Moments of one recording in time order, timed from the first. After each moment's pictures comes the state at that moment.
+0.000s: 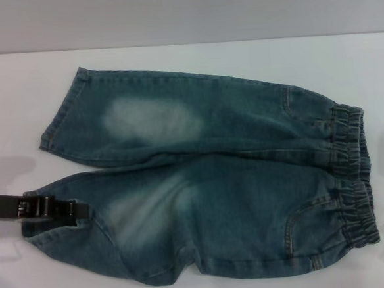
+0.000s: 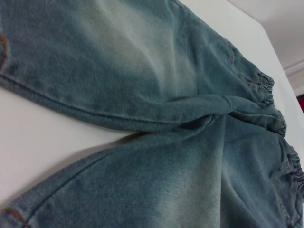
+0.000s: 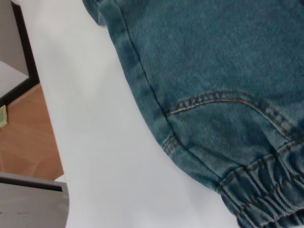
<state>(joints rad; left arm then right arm) -0.59 -1.92 0.49 0.53 2.47 1.66 -2.11 0.70 1.97 -0.79 -0.86 -2.76 -1.90 1.74</state>
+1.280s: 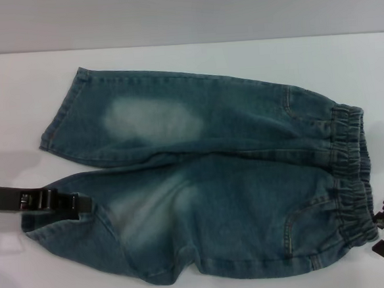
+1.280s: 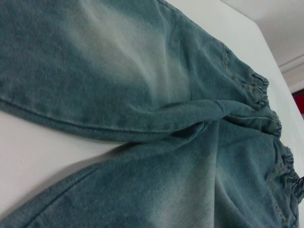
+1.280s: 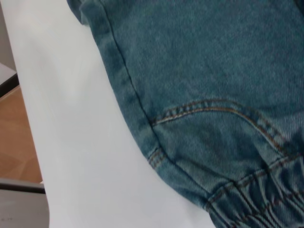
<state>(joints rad) -0.61 -1.91 0.49 0.53 2.47 1.66 -2.11 0.73 1.99 -0.81 -0.80 -2.77 -1.82 1.77</state>
